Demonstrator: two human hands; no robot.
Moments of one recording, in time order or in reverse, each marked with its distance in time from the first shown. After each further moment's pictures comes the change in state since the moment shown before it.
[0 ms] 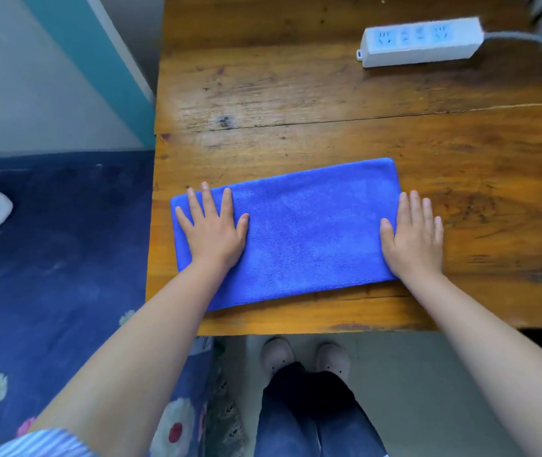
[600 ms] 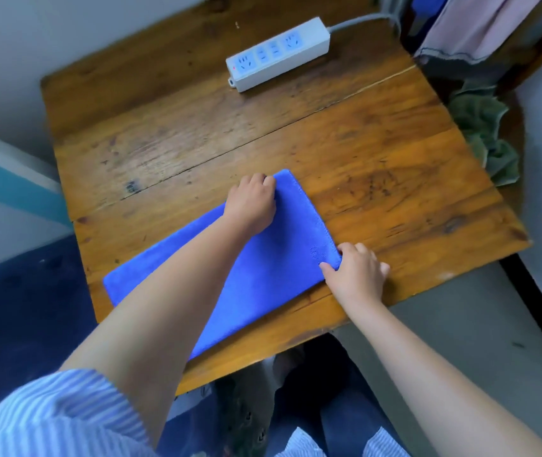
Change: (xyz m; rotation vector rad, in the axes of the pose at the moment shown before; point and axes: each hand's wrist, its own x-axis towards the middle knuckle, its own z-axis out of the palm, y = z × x) left_hand 0.039 0.176 -0.051 0.117 -0.128 0.680; right_hand -0.059 0.007 -0.015 0.230 -0.087 0.426
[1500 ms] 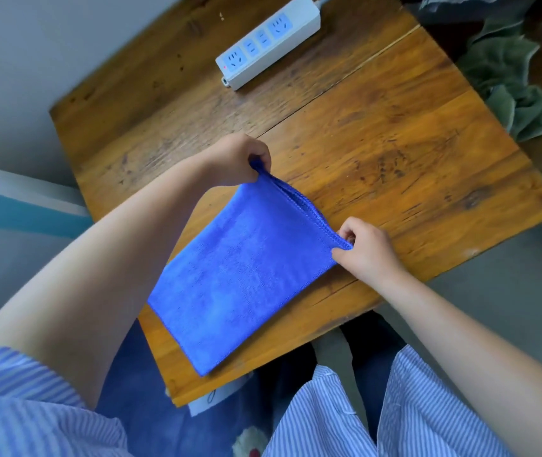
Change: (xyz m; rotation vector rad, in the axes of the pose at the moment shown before) left_hand 0.031 -0.012 -0.107 -0.133 -0.267 0.192; right_hand 0.016 -0.010 -0.041 0.478 -0.144 -0.186
